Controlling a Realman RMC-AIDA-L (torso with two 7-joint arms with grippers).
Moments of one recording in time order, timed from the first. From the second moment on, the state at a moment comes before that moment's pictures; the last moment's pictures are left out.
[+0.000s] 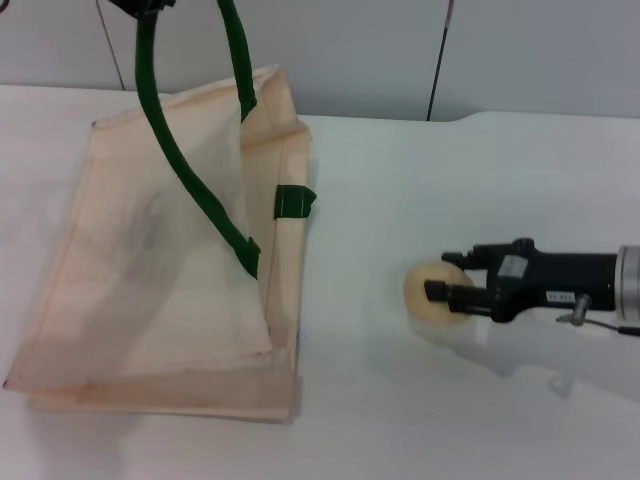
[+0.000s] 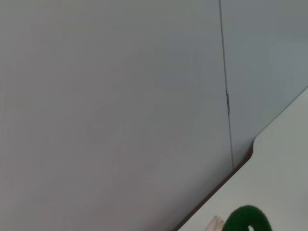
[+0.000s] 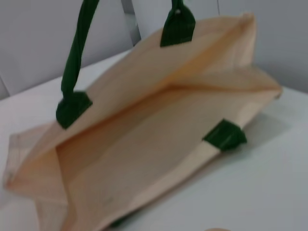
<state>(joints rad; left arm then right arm) -0.72 -2.03 0.91 1.69 -0.58 -1.57 0.78 0.96 2.01 0.91 -0.37 -0.40 1.42 -2.11</state>
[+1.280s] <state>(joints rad) -0.73 -2.03 0.95 1.80 -0.70 -1.61 0.73 1.05 2.02 0.89 -0.05 -0.30 1.29 -2.24</state>
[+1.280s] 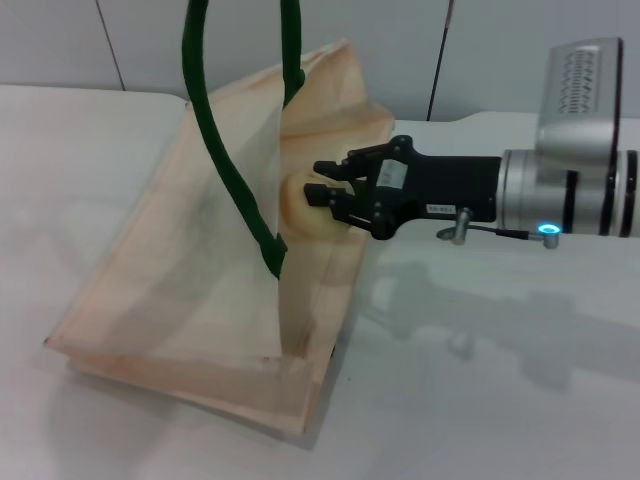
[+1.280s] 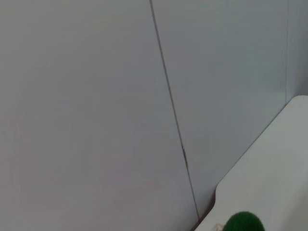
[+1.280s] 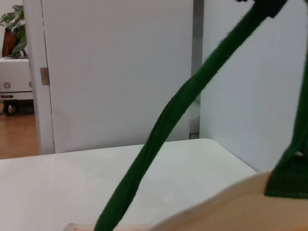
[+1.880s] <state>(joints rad) -0.74 -2.03 0.98 1.82 -0.70 -1.61 0.71 1.05 2.02 0.89 0.04 -0.30 1.20 -2.28</state>
